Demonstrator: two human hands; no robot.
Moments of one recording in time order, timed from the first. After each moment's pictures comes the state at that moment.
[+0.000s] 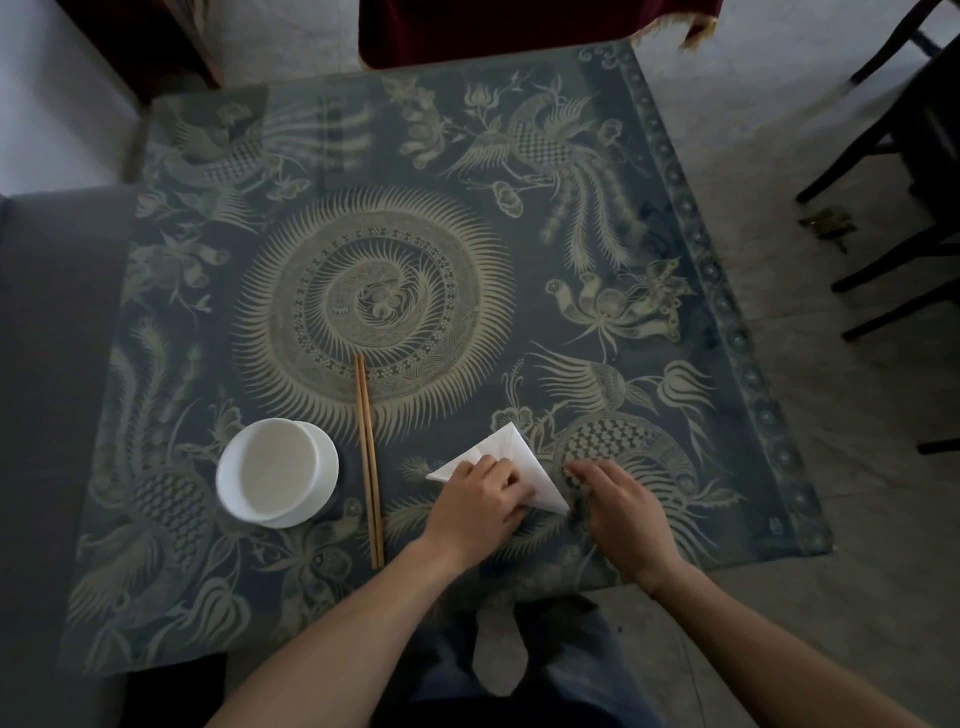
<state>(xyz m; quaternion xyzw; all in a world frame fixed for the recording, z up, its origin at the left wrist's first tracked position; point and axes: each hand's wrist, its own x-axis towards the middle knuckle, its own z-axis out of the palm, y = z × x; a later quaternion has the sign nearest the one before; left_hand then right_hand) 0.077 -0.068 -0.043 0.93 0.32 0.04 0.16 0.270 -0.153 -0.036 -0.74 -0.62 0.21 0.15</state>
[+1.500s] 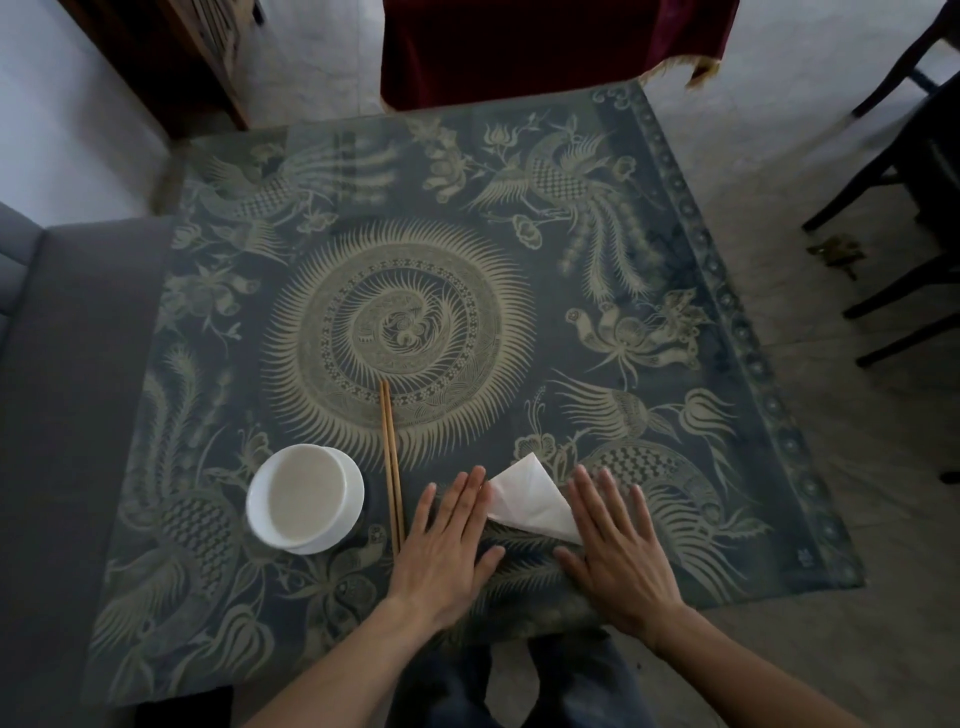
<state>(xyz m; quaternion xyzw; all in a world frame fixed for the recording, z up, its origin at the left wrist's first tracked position) 0.011 -0.076 -0.047 0.89 0.41 -0.13 0.13 0.242 -0.161 -0.050 -0.70 -0.69 0.15 -0.03</state>
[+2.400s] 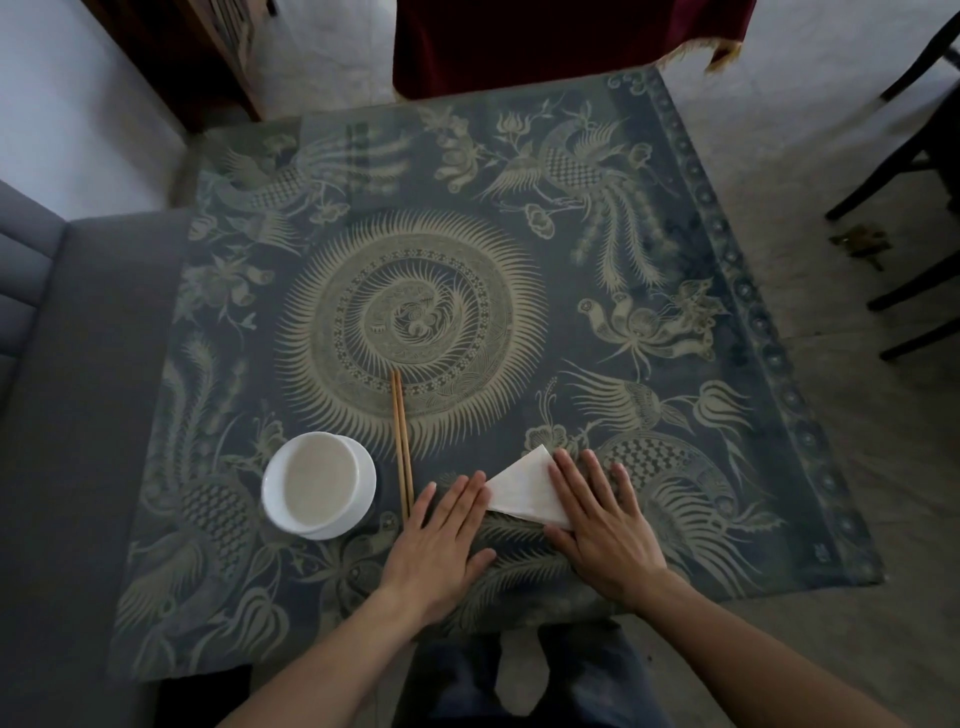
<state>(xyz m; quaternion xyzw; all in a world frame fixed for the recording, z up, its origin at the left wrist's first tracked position) -0.012 -0.076 -0.054 0.90 0.38 -0.17 0.12 0.233 -0.139 -0.066 -0.68 -0.72 0.15 -0.04</state>
